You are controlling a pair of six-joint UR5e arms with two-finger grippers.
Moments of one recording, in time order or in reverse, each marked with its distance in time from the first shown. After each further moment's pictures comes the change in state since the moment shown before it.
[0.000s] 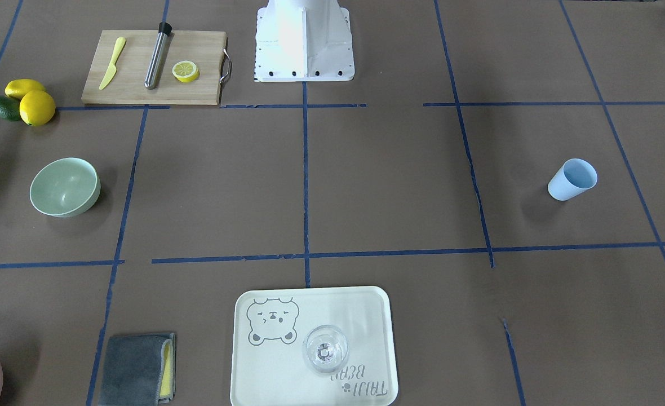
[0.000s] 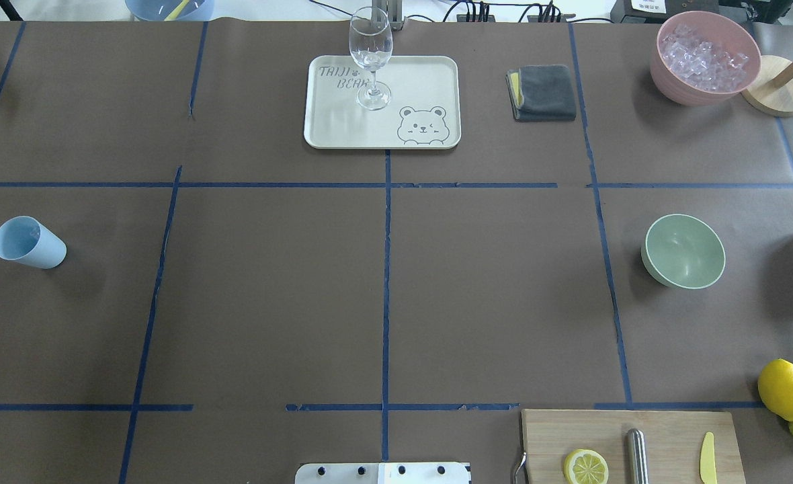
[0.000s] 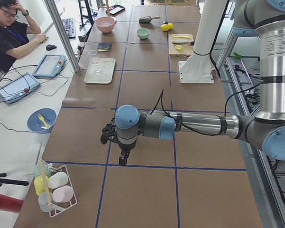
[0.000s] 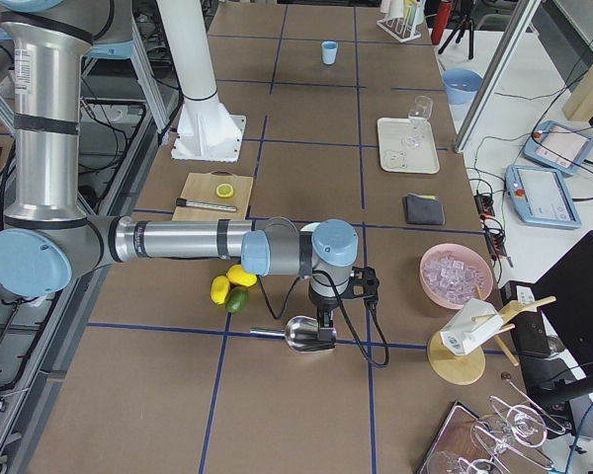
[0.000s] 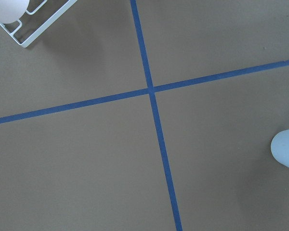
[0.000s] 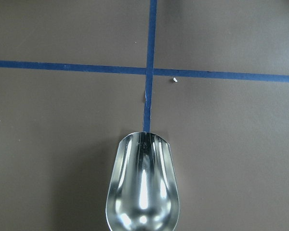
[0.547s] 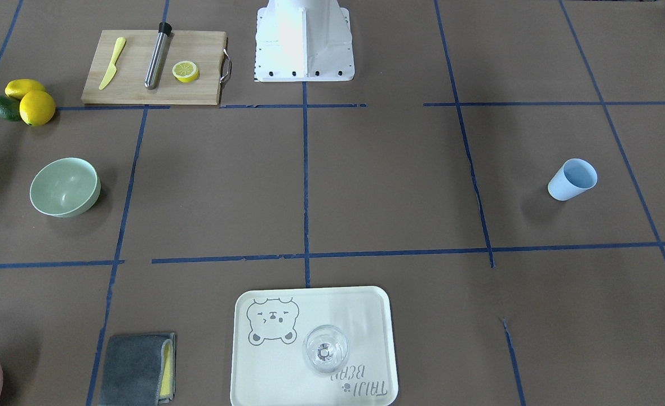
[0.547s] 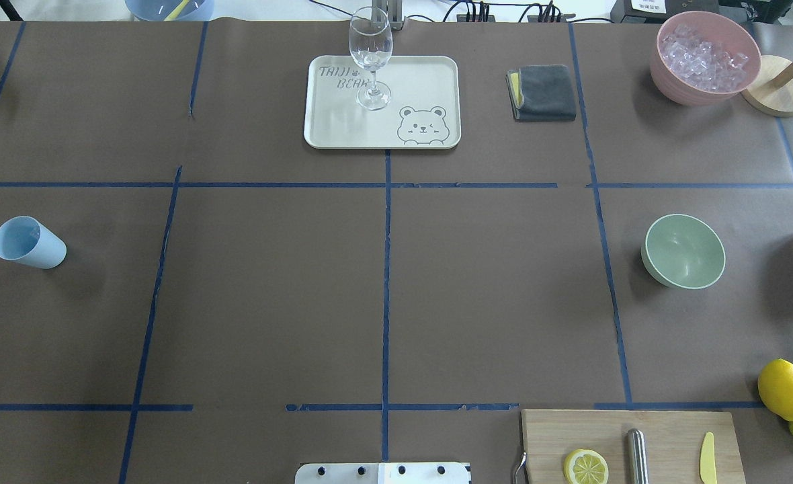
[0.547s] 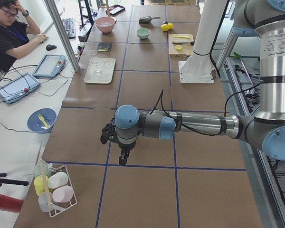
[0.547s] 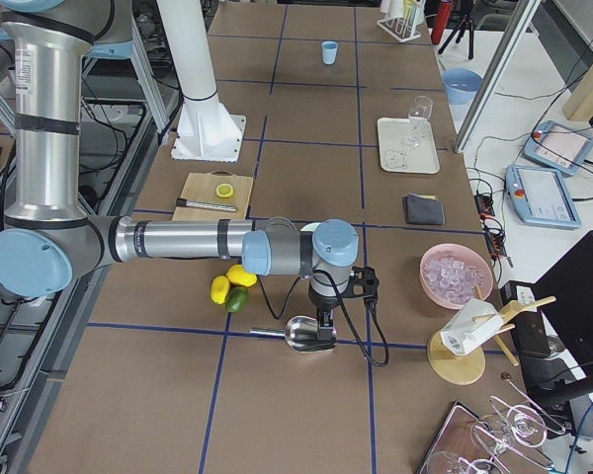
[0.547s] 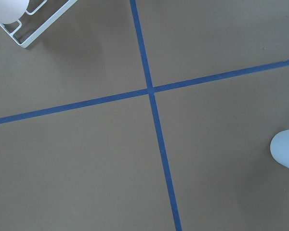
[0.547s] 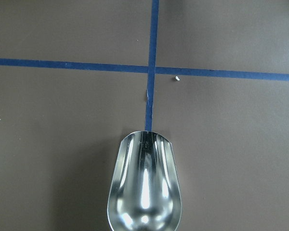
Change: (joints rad) left arm 0.001 -0.001 0.003 0.000 -0.001 -0.002; right arm -0.009 0.000 -0.001 0.001 0.000 0.002
